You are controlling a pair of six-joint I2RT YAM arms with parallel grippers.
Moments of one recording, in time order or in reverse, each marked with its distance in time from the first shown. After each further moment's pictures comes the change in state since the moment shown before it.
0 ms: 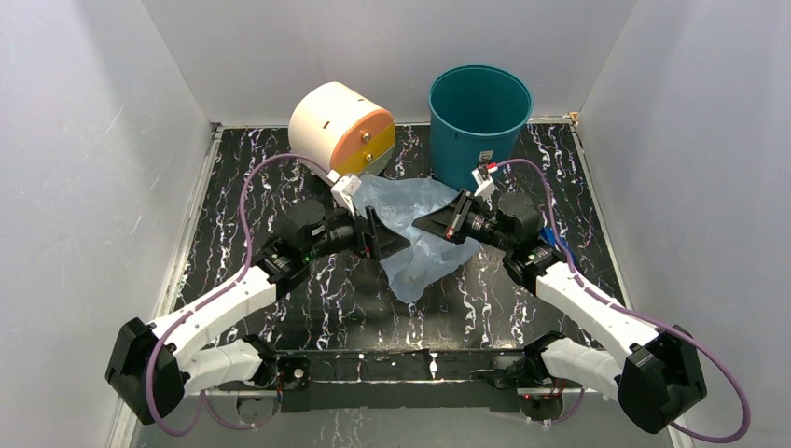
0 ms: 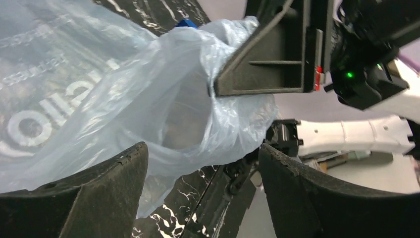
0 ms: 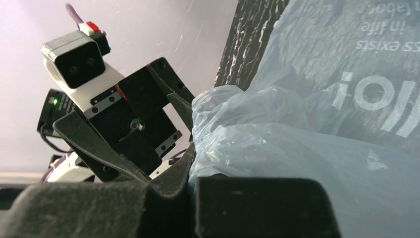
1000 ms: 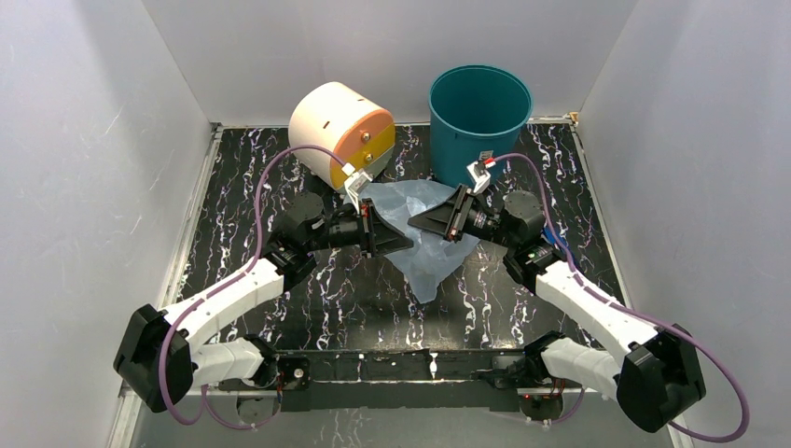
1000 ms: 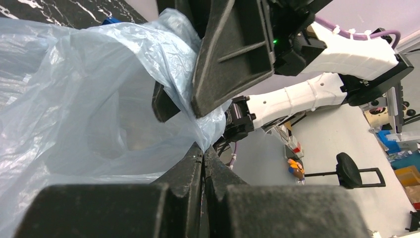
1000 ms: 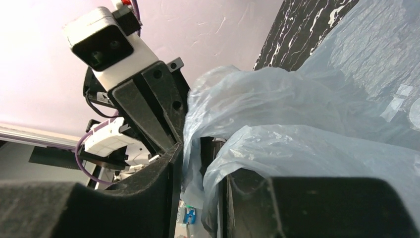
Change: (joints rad) left arm 0.015 0.091 0.035 0.209 0.334 -0.010; right arm -0.011 0.000 0.014 0.127 -0.161 0.077
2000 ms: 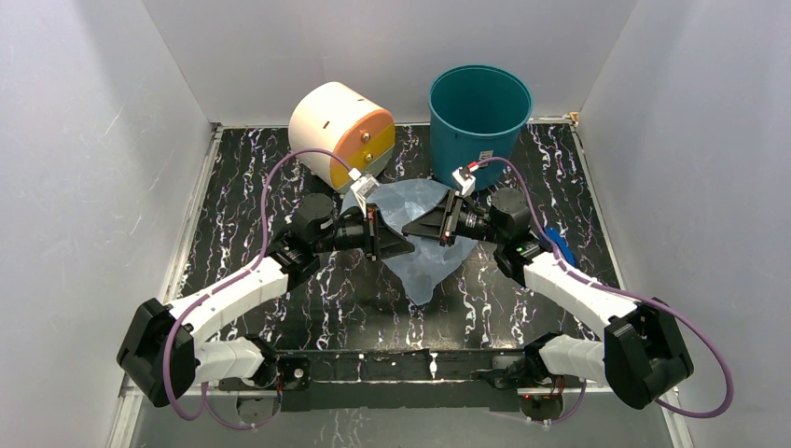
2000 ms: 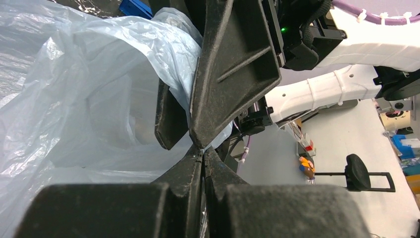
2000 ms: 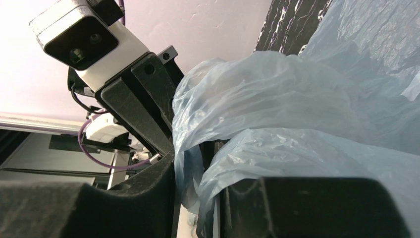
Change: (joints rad) left arm -0.023 0.031 0.004 -0.074 -0.047 0.045; right arm -0.004 0.135 -0.018 0.098 -0.126 0.071
